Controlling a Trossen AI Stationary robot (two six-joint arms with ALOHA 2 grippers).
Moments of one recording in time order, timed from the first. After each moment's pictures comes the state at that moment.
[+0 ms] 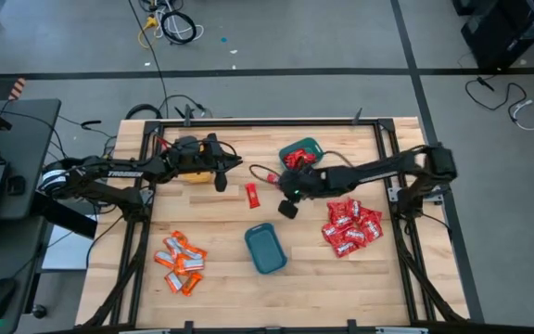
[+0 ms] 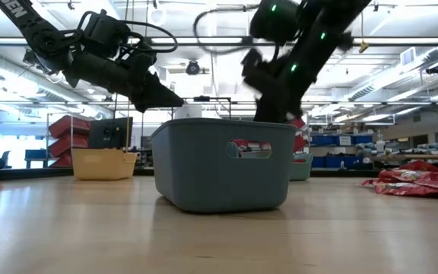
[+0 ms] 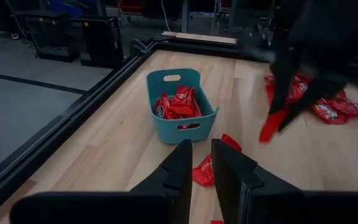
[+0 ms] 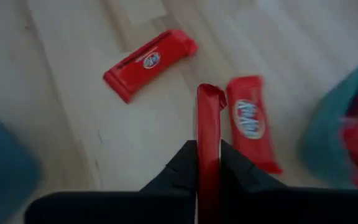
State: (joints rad) left arm 0.44 1.23 0.45 0.52 0.16 0.03; right arm -0.04 1.69 1.03 -0.29 0.26 0.34
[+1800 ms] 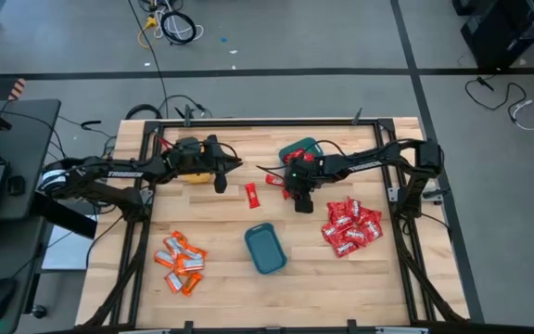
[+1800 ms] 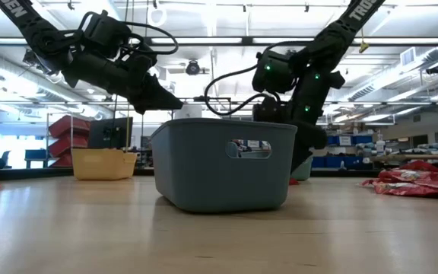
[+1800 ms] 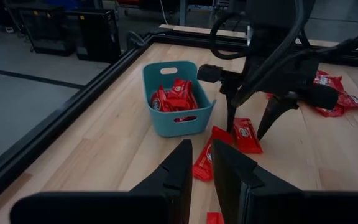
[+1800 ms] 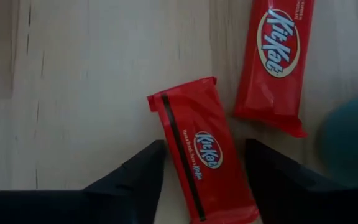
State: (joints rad) left arm 0.43 1.23 0.45 0.49 0.16 0.03; right arm -0.22 1.80 0.96 -0.31 -0.06 -0.16
